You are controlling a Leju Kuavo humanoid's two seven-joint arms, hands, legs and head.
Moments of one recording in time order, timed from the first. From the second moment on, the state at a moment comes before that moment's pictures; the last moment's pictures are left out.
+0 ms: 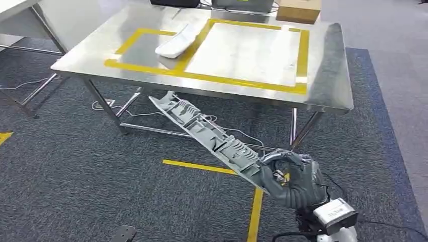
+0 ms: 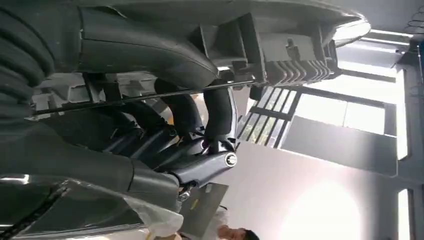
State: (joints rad) left arm -0.13 -0.19 1.01 -0.23 -1.10 -0.16 -0.38; right arm 0.20 0.15 0.26 -1.97 0.27 0.12 -0.48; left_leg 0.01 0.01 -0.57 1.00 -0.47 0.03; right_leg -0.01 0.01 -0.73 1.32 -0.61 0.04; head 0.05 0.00
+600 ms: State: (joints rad) left arm -0.13 -0.20 1.01 -0.23 -1.08 -0.16 -0.39; right arm 0.20 0.15 0.26 -1.97 0.34 0.08 -0.44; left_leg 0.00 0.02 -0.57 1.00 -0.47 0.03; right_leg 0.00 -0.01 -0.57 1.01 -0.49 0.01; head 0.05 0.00
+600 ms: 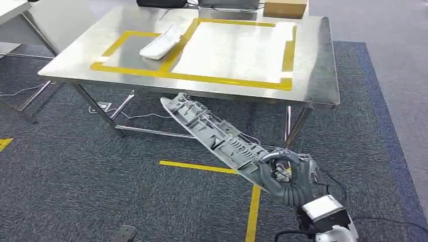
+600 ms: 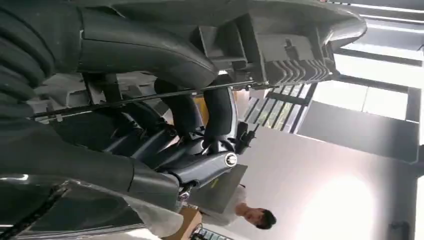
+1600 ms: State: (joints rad) left arm -0.11 -0.19 1.01 -0.23 -1.05 -0.16 -0.39; right arm 0.21 0.18 0.23 -1.97 0.28 0.04 -0.37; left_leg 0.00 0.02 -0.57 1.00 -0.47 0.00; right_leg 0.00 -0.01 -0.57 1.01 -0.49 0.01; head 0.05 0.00
